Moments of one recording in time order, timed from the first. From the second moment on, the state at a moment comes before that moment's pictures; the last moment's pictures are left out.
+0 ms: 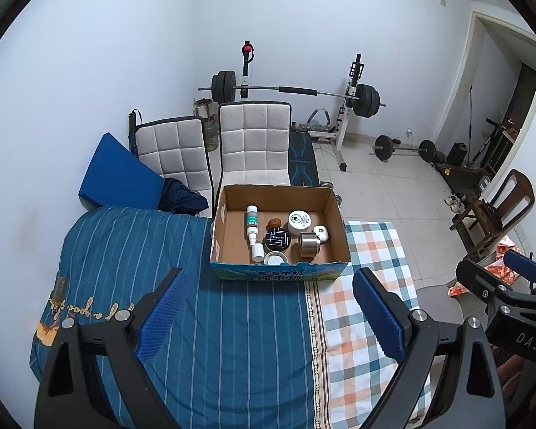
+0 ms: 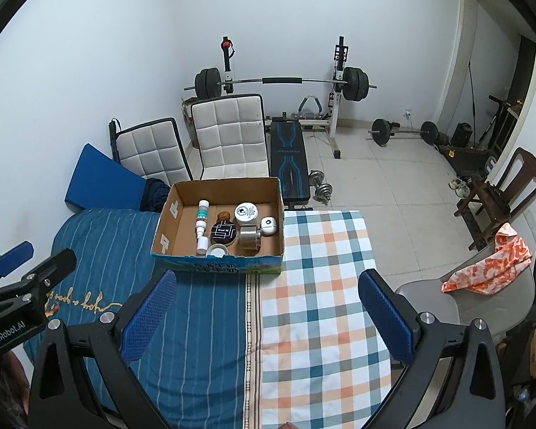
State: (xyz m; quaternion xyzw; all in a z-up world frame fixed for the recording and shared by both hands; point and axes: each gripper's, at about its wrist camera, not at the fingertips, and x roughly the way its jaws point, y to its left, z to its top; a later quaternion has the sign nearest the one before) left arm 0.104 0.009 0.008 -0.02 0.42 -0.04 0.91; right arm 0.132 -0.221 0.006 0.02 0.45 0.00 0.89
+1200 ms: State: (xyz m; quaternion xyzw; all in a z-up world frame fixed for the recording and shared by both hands) left arm 0.105 0.007 0.004 -0.02 0.42 -0.02 0.91; right arm 0.135 -0.213 0.013 0.03 0.44 -0.02 0.90
